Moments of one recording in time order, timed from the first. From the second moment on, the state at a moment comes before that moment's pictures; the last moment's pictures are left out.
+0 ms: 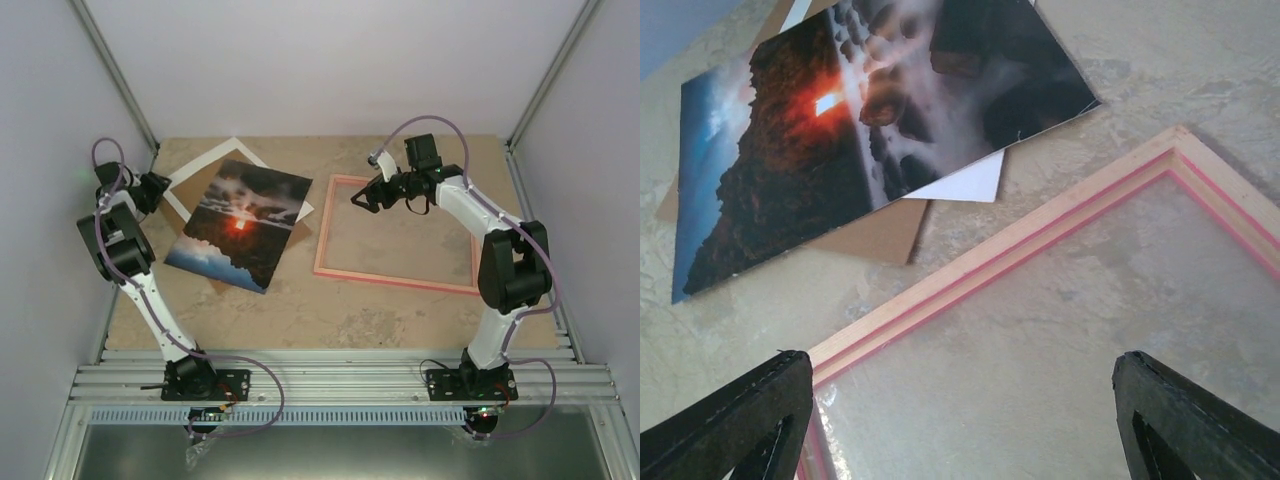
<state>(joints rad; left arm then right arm) 0.52 2.31 1.68 -0.22 0.57 -0.51 0.31 1.85 1.47 -0.47 -0.65 -0.26</state>
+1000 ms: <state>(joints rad) 0.46 2.43 1.67 0.02 0.93 -0.56 0.32 1.87 1.51 -0.51 -0.62 -0.33</state>
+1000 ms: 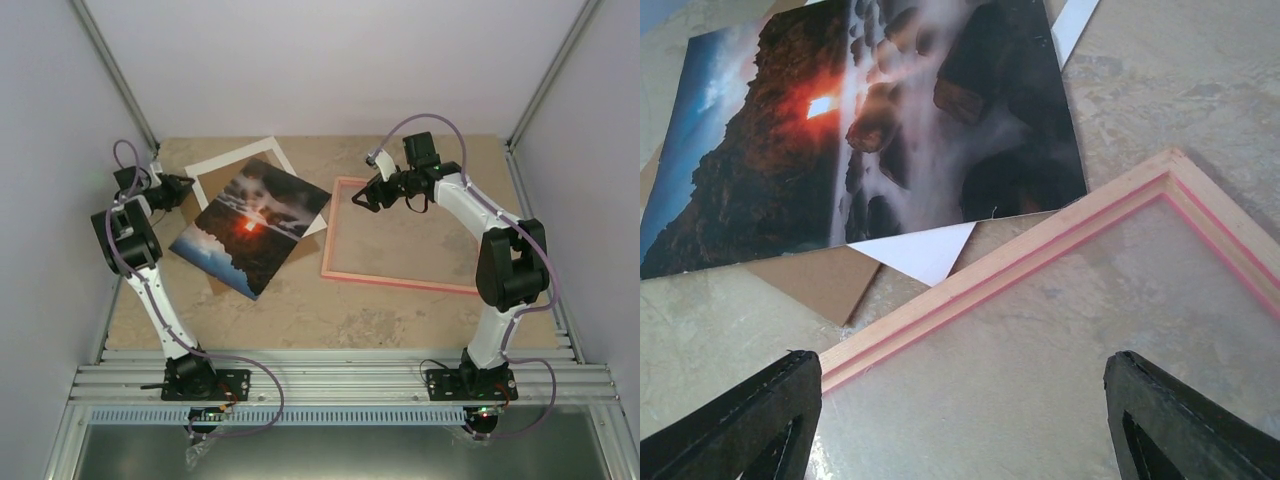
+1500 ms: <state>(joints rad) 0.41 2.44 1.69 -0.11 0.99 -0.39 0.32 1.87 1.51 -0.51 -0.61 -0.33</state>
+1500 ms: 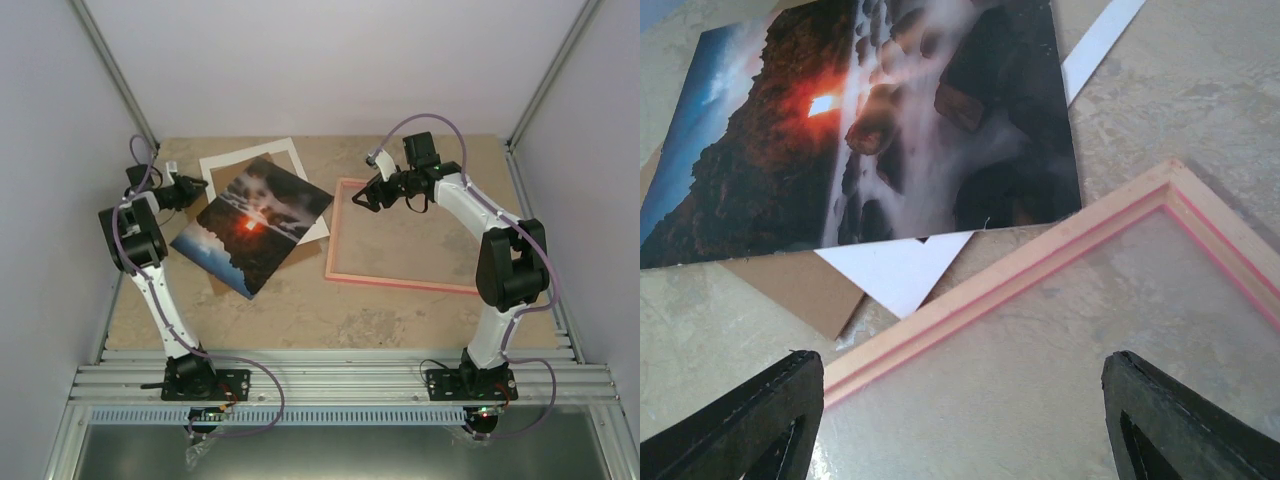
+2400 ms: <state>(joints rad) 0.33 2.41 1.71 -0.28 0.90 -0.22 0.47 2.09 1.69 -0.47 -0.54 -0.33</state>
